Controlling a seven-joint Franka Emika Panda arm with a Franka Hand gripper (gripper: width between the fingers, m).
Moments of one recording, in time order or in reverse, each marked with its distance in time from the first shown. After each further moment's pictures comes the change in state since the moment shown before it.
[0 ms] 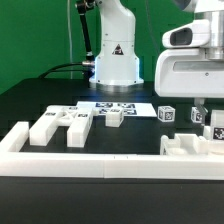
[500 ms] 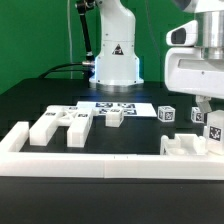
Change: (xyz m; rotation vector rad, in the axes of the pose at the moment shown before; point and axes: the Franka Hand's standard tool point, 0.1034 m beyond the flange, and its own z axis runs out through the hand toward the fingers) arm 0.000 0.001 0.000 -0.007 0.013 0.514
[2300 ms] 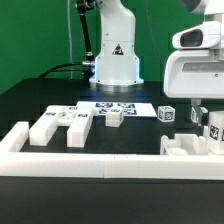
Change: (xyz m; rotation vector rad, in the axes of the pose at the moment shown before) arm -0.016 -0.005 0.002 0.006 -0.010 -0.716
